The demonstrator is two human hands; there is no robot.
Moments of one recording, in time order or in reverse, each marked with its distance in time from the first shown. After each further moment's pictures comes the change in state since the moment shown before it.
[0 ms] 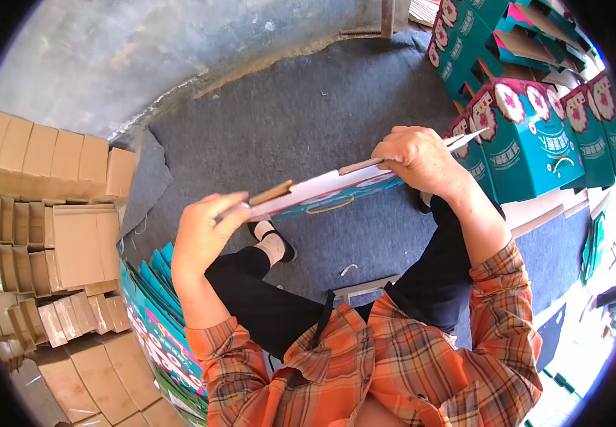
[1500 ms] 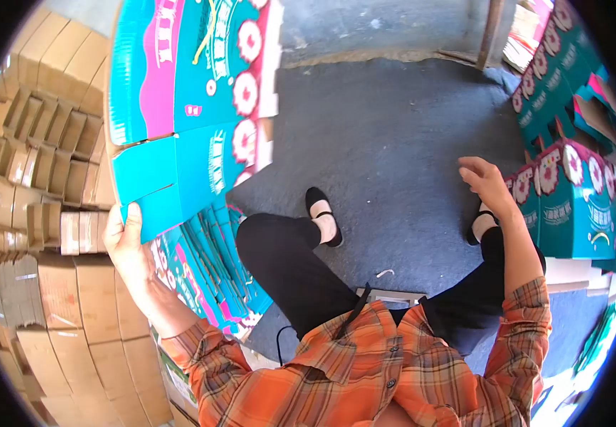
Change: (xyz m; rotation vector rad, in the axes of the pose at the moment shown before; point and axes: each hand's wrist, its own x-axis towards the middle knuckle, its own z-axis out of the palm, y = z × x) left_hand -0.156 -0.005 -0.145 -0.251 0.847 -0.169; right_hand -0.020 0.031 0.043 0.612 -0.114 0.743
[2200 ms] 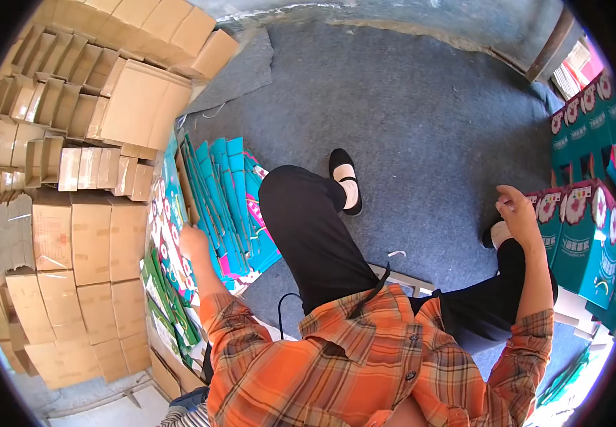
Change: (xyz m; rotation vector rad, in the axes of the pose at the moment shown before) left_hand -0.125 -0.249 -0.110 1.470 0.148 -0.707; right_hand -0.021 0.031 0.014 -0.399 -0.083 -0.110
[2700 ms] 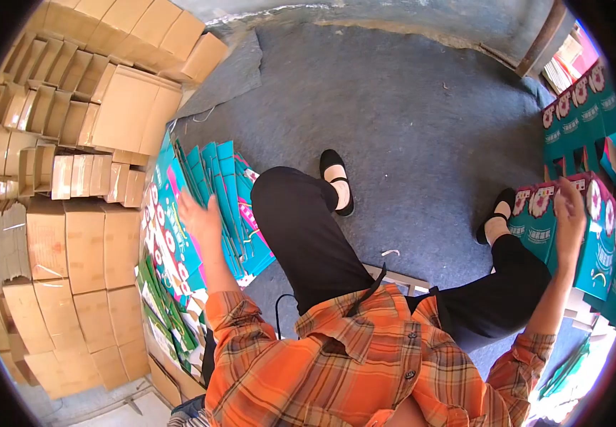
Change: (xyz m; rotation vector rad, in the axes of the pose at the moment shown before) left_hand -0.017 0.085 -0.009 -0.335 0.293 0.302; right_hand -0.034 0.034 -0.097 0.075 0.497 -0.020
